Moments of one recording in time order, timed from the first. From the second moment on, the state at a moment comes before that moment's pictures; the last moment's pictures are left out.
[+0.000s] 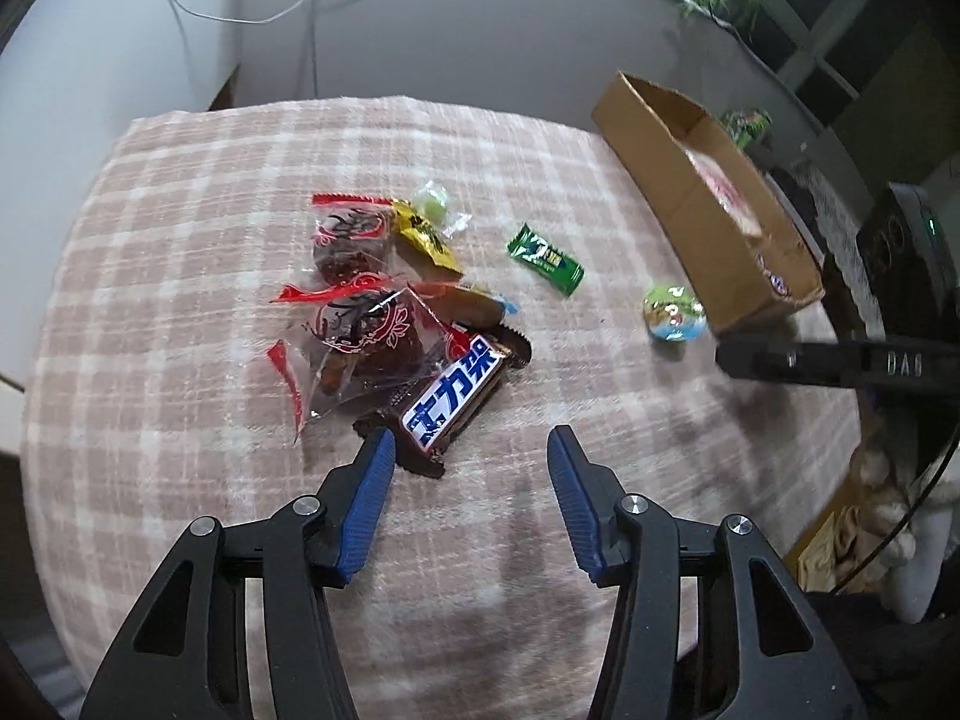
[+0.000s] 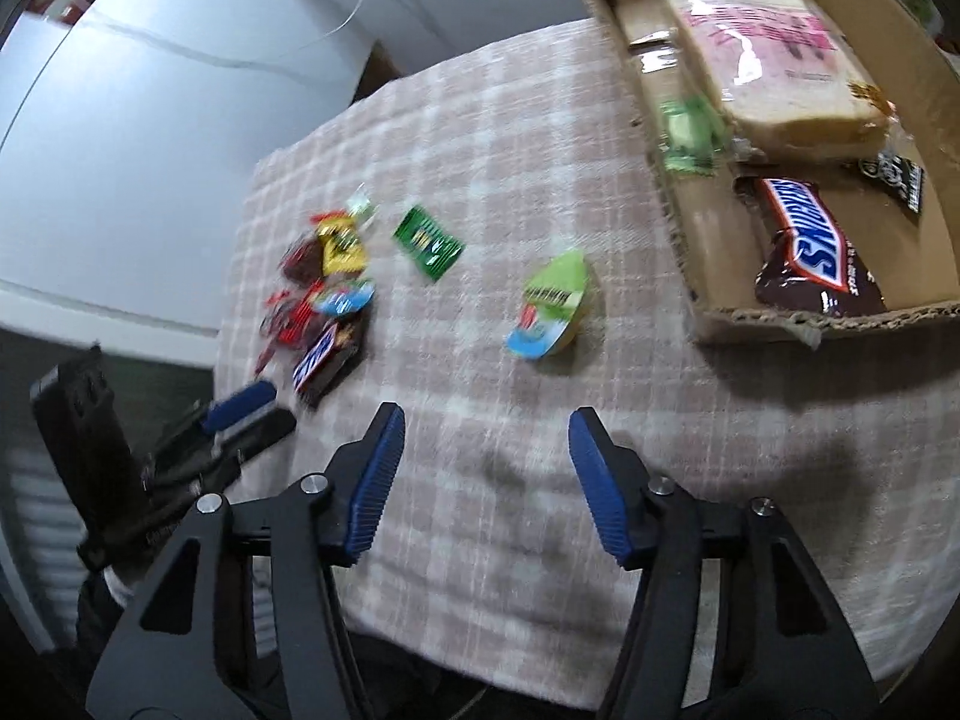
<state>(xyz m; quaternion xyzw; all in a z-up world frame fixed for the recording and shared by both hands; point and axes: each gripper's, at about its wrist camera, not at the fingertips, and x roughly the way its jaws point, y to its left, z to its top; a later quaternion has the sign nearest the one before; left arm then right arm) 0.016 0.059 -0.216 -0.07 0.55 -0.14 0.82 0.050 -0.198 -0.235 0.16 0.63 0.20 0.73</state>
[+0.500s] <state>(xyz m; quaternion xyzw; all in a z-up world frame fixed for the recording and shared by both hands) 0.033 0.056 -0.225 -0.03 0.53 -0.17 0.83 0.064 -0.185 -0.246 0.17 0.60 0.10 0.78</state>
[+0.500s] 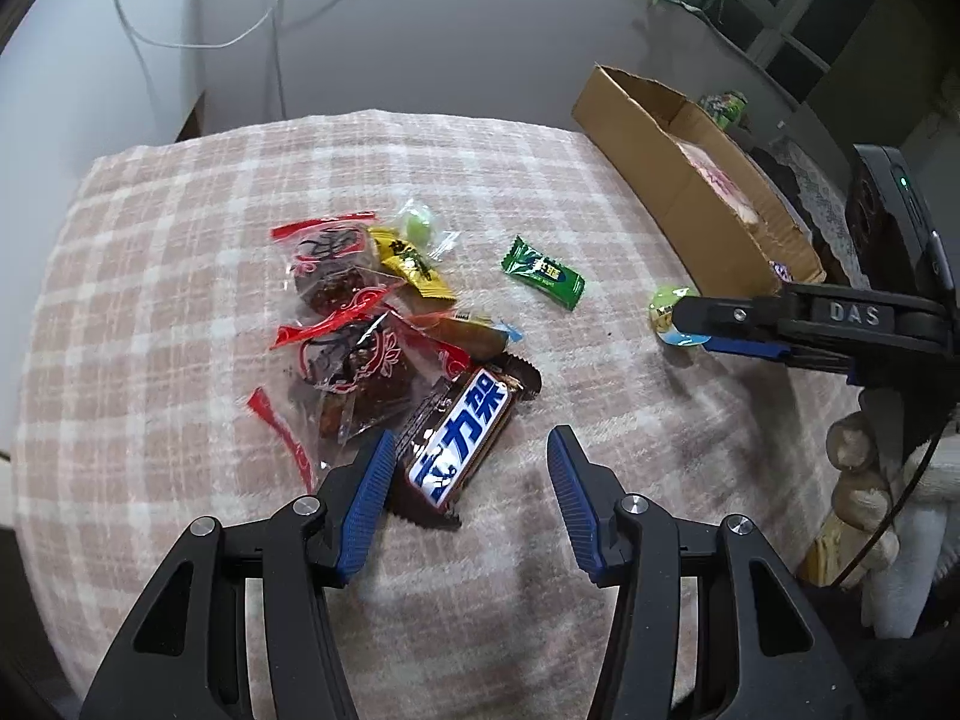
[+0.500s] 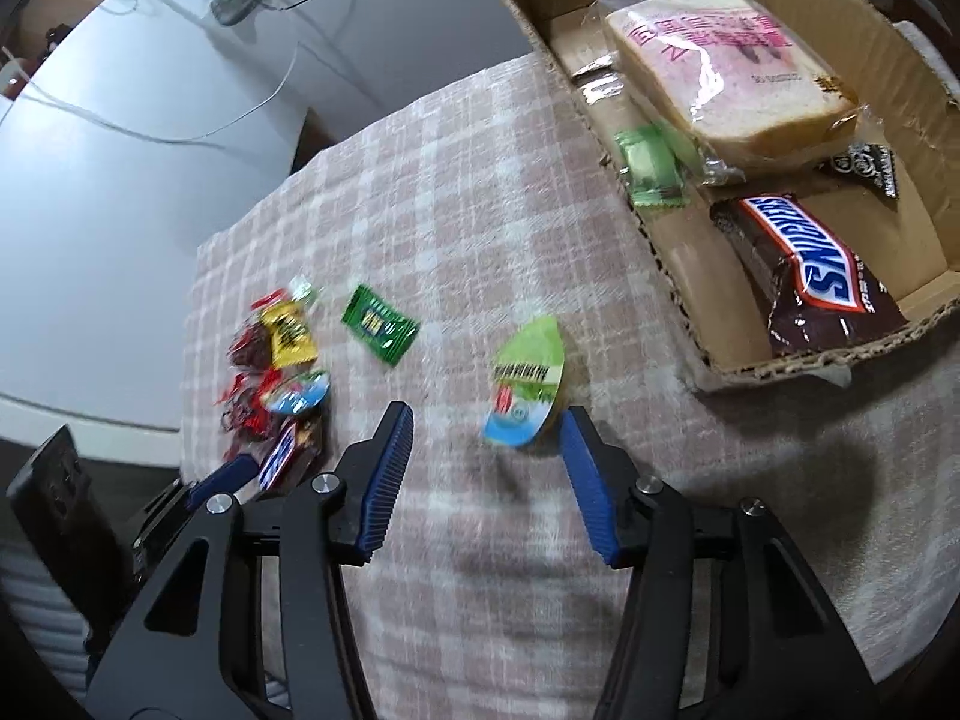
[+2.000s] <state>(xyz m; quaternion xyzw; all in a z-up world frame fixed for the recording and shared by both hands) 0.007 0.052 -0.214 -0.09 0.54 -0.11 0.83 0.059 -0.158 -0.225 0.04 0.59 0.21 0.78</state>
